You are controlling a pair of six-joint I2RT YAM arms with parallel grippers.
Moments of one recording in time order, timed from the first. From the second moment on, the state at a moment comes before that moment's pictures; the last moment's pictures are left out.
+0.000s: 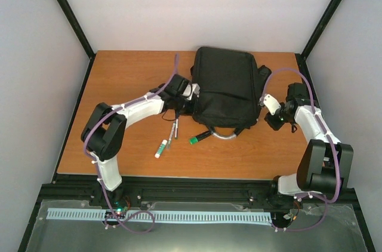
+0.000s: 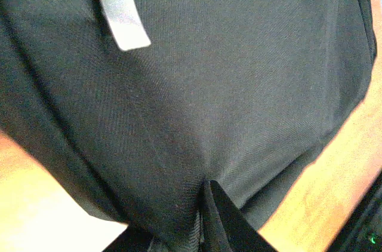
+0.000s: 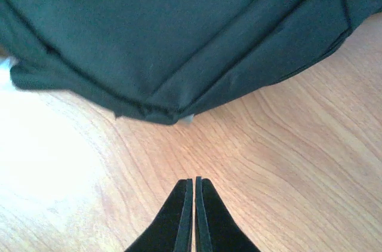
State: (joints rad) left arm -0.62 1.83 1.24 -0.36 0.42 -0.50; right arm -0.17 1.40 0.93 -0.75 -0.34 -0.92
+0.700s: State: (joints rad) left arm -0.86 1.75 1.33 -0.30 0.10 -0.22; right arm -0.15 1.56 0.91 -0.68 -0.48 -0.78
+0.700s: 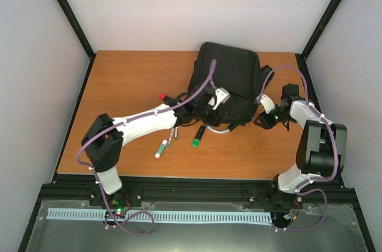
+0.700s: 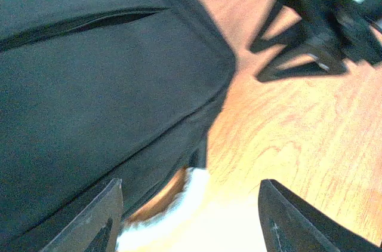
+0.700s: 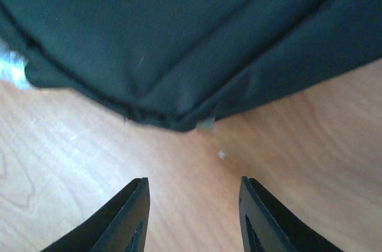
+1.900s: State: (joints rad) left arm -1.08 2.29 1.71 -0.11 -0.35 0.39; right arm -0.34 1.56 0.92 -0.75 -0.59 -0.68
